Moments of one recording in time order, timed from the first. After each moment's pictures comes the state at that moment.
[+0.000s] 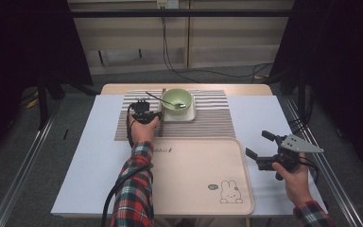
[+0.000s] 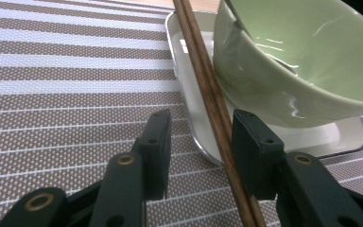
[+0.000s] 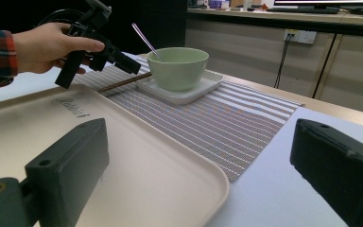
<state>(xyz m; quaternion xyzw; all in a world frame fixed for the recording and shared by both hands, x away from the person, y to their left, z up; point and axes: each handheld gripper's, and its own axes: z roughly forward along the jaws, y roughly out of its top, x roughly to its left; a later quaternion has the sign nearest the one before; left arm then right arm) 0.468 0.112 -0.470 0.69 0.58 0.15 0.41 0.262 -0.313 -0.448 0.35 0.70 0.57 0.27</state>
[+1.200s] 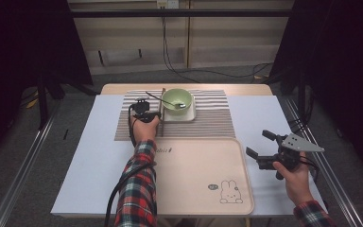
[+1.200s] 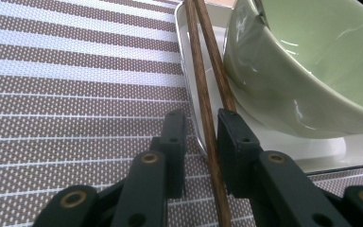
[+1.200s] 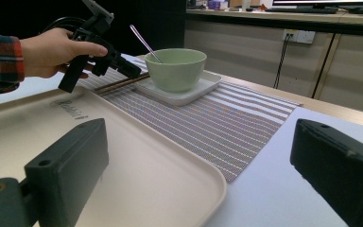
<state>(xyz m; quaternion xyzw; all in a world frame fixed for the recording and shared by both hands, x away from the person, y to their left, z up) 0.475 0.111 -0.476 0.67 0.61 0.13 0.40 0.263 -0.316 -0.447 0.36 0.69 0.57 0.27</state>
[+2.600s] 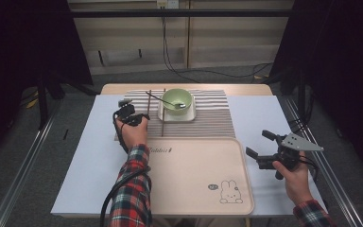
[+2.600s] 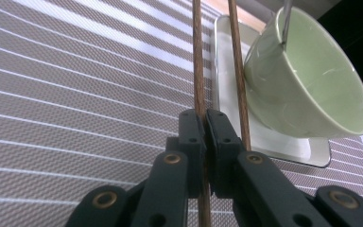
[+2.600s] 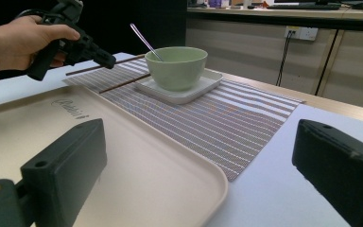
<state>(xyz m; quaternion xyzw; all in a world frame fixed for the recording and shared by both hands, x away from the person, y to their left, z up) 0.441 0.149 -0.451 0.58 0.69 0.08 0.41 0.266 -0.316 -0.449 0.36 0.69 0.57 0.26</state>
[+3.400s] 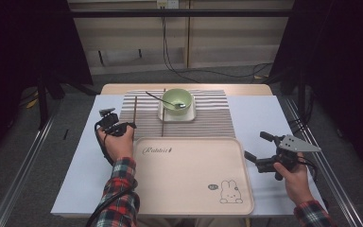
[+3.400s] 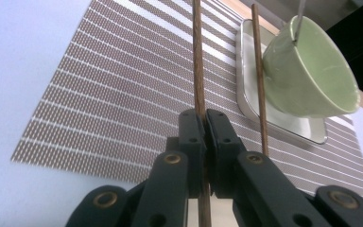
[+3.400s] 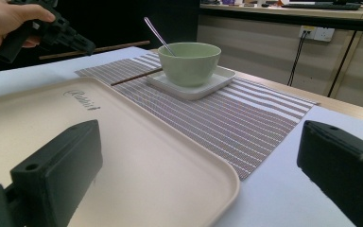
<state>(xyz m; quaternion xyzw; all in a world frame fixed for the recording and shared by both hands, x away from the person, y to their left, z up) 0.393 0.187 -0.435 0.55 0.72 0.08 0.42 0.264 -0.313 -0.451 0.33 0.71 0.57 0.25</state>
